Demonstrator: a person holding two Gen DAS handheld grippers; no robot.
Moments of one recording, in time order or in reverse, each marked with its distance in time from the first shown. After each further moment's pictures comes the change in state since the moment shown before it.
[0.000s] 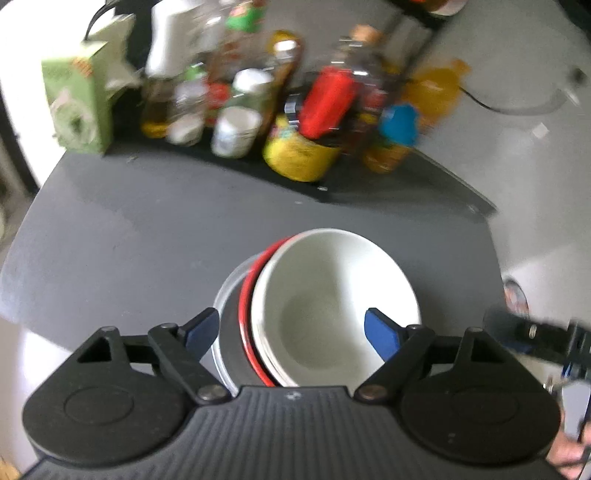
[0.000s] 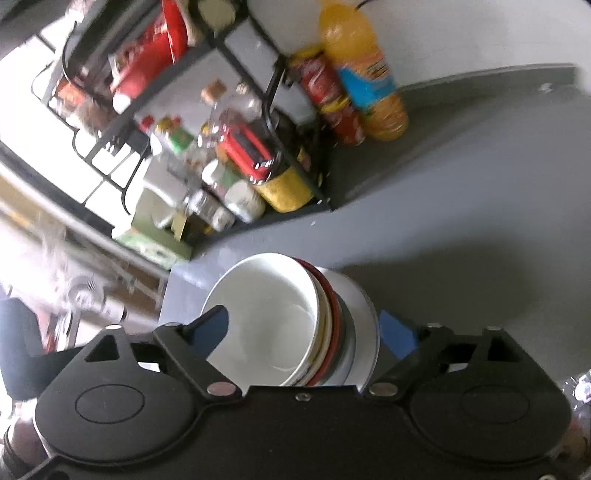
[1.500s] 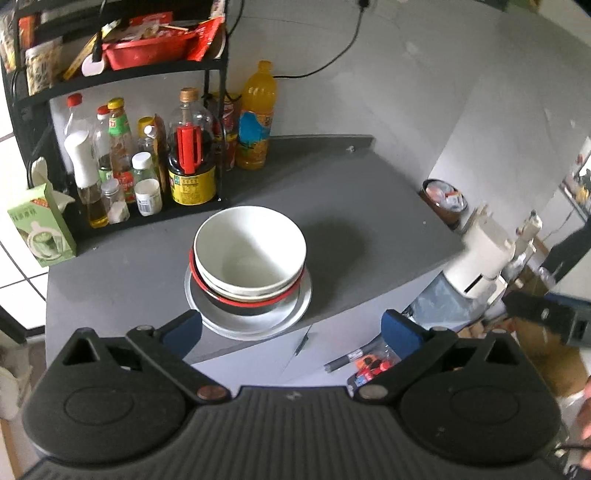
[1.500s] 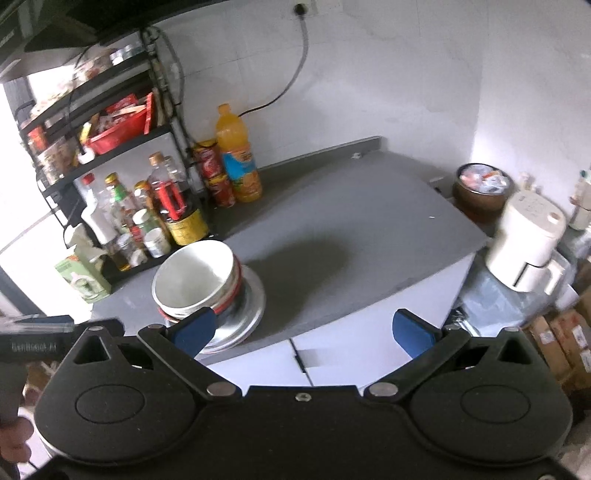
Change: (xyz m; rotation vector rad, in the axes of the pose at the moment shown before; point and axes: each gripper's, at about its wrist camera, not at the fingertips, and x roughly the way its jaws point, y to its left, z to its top) left arm -0.152 -0.045 -0.107 0.524 -0.087 -0.116; right arm -0.176 0.099 -0.195 0.106 -0.367 -0.511
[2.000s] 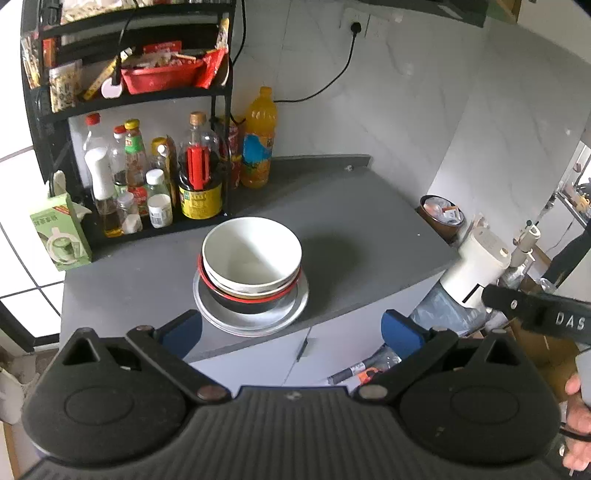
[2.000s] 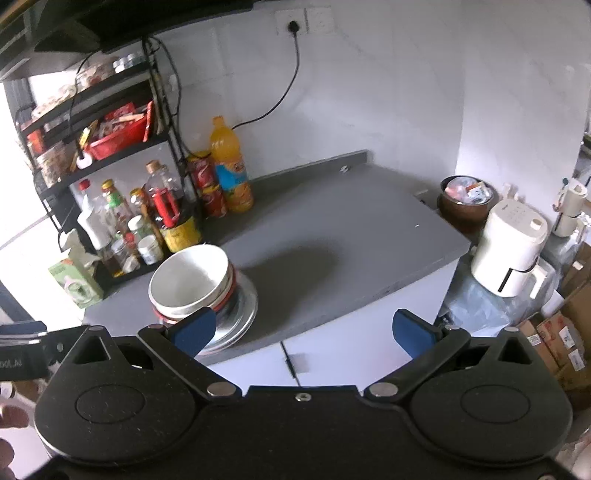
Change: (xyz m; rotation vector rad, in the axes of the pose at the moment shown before) left arm -0.047 -0.011 -0.025 -0.002 -0.090 0.028; right arm -0.017 0.011 -0.019 -0.020 -0.050 -0.026
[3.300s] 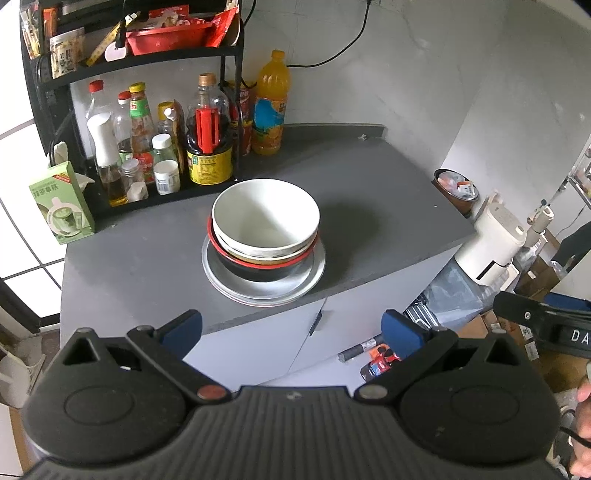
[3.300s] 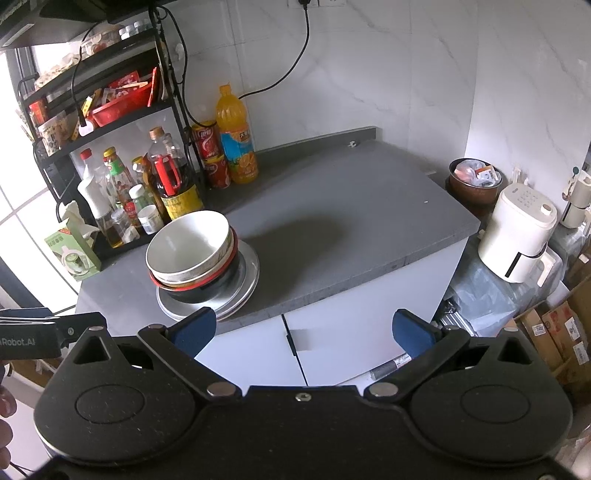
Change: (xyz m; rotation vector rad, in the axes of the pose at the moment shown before) left arm 0.033 0.017 -0.017 0.000 0.093 0.017; right arm 0.020 0.002 -0.021 -0.027 0.059 0.007
